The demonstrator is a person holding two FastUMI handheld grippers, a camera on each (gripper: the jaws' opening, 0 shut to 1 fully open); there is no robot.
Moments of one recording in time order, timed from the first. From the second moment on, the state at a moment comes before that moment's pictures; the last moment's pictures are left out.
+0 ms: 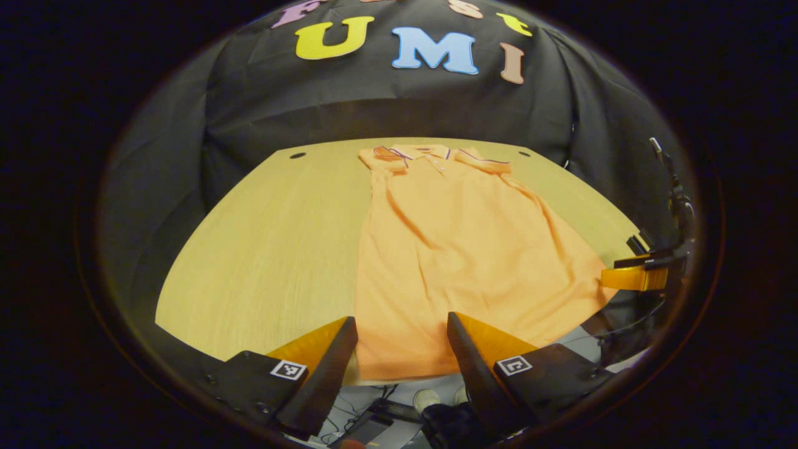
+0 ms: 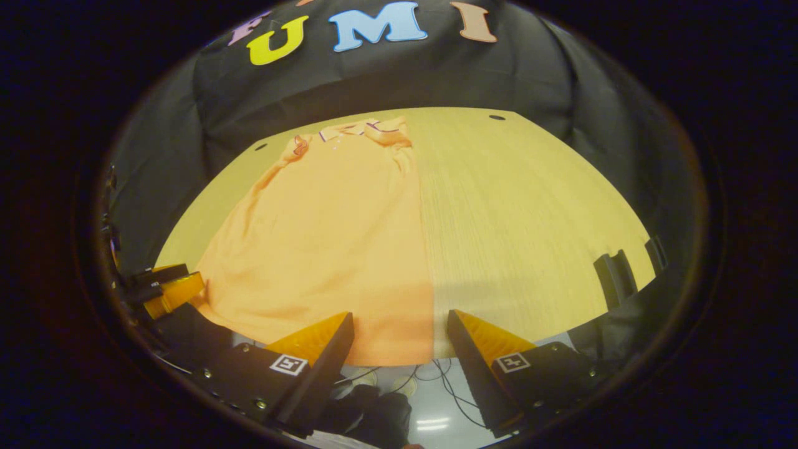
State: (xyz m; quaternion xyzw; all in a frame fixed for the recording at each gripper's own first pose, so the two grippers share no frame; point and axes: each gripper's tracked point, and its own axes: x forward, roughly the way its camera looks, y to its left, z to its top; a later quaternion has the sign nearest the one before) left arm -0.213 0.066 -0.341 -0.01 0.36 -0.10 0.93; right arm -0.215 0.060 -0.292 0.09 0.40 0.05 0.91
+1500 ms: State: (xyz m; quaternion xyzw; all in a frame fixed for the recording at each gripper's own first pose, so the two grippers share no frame) left arm -0.186 0.025 -0.309 -0.06 0.36 -0.04 0.93; right arm -0.180 0.079 -0.229 0.16 0.34 0.13 0.92
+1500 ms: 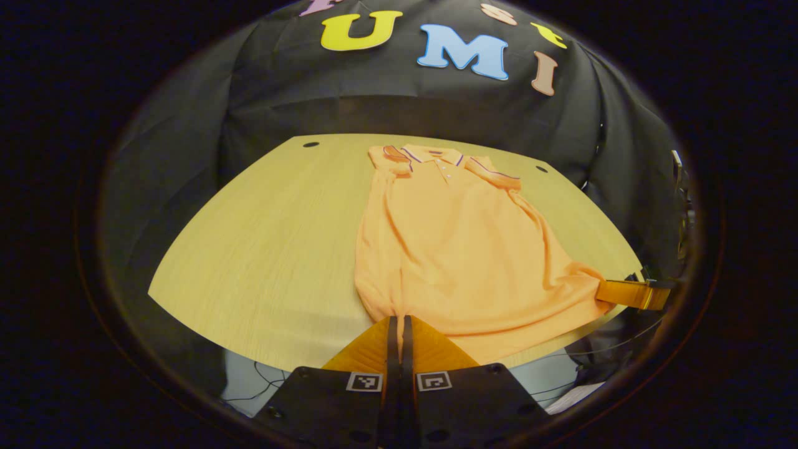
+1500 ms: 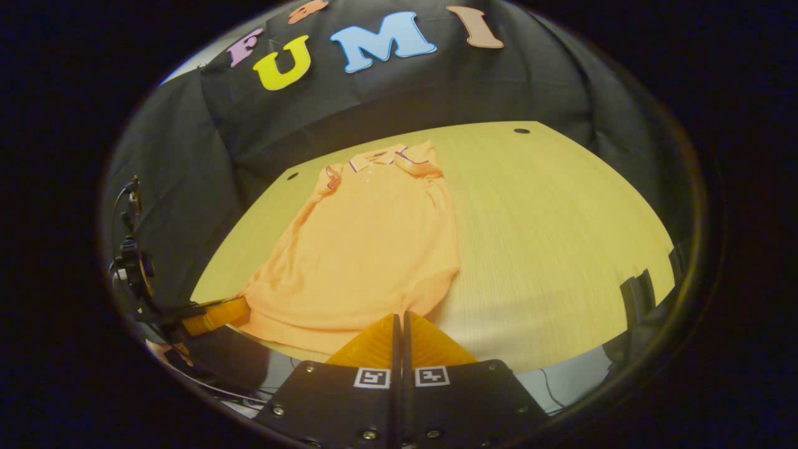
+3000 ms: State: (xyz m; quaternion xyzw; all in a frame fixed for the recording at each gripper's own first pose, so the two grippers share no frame) left arm 0.207 0.011 -0.182 -0.10 0.26 -0.14 0.95; right arm 0.144 0.067 -0.083 0.20 0.22 0.05 0.95
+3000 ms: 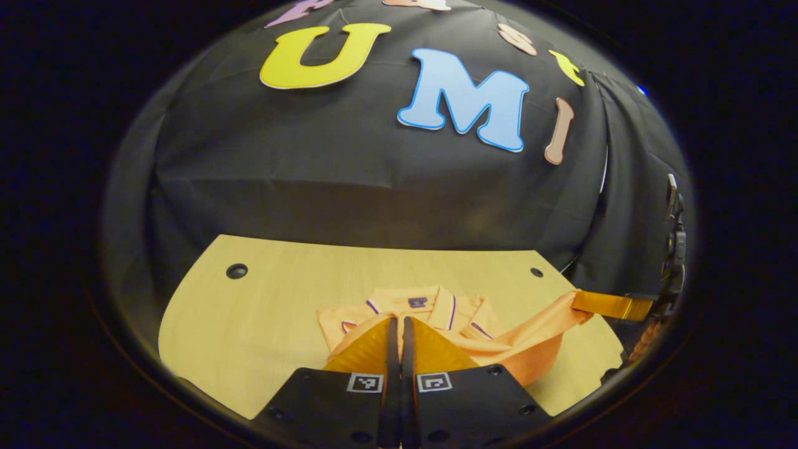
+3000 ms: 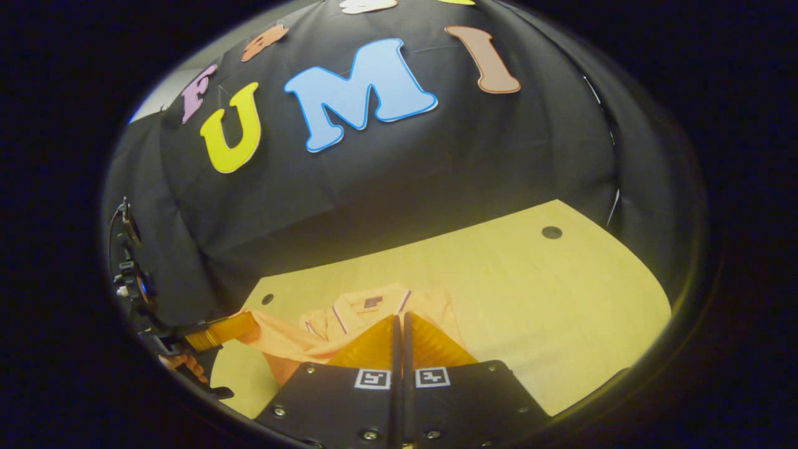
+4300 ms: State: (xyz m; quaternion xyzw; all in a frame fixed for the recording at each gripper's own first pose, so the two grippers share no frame) left arm 0.317 0.041 -0.297 -0.04 0.31 -0.10 0.95; right arm 0.278 0.092 -0.177 0.10 0.29 0.00 0.95
